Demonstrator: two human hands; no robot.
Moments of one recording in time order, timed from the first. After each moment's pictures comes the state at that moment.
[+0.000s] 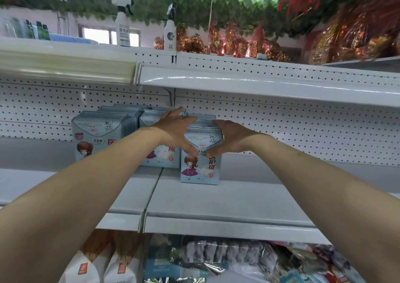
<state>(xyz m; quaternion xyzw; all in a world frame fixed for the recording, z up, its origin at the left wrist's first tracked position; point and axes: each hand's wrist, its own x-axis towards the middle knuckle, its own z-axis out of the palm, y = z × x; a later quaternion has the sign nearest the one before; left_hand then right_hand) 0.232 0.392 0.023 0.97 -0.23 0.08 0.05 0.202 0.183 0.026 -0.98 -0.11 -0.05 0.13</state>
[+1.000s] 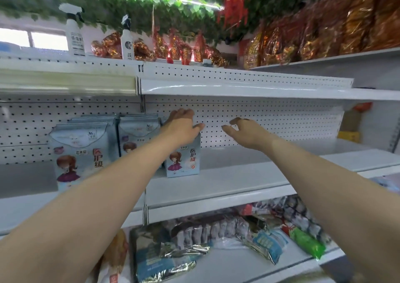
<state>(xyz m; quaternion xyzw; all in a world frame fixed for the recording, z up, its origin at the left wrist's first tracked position) 0.169 0.356 0.035 0.92 -0.30 0.16 0.21 0.087 0.154 0.029 -0.97 0.12 -0.18 0.14</state>
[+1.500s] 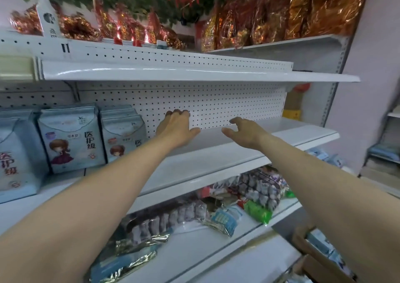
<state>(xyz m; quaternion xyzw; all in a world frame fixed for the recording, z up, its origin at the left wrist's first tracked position) 0.127 0.238 0.005 0.89 -0.38 0.14 0.20 0.001 0.056 0.002 -0.95 0.23 -0.16 0.16</state>
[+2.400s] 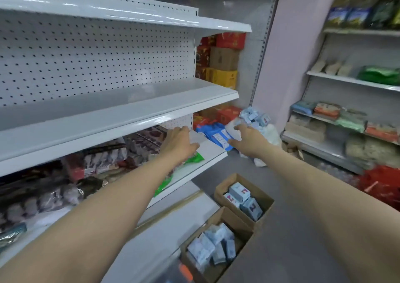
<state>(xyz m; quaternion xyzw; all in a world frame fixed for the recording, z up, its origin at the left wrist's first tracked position) -0.122 -0.159 -0.140 0.87 -0.44 -0.01 0.23 -0.293 -0.310 -0.120 -0.90 0.39 -0.10 0.15</state>
